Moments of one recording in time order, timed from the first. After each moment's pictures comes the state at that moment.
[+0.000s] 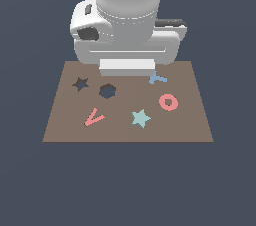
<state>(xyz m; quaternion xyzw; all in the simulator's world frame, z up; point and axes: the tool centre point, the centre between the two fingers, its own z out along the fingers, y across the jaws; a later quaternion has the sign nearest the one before) -0.008 -0.003 0.145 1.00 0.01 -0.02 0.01</state>
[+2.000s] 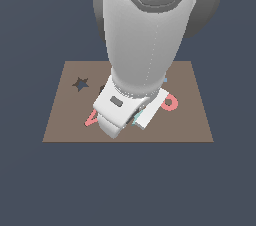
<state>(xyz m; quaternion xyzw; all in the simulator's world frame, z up) 0.066 0.016 0.073 0.89 0.45 0.00 0.00</state>
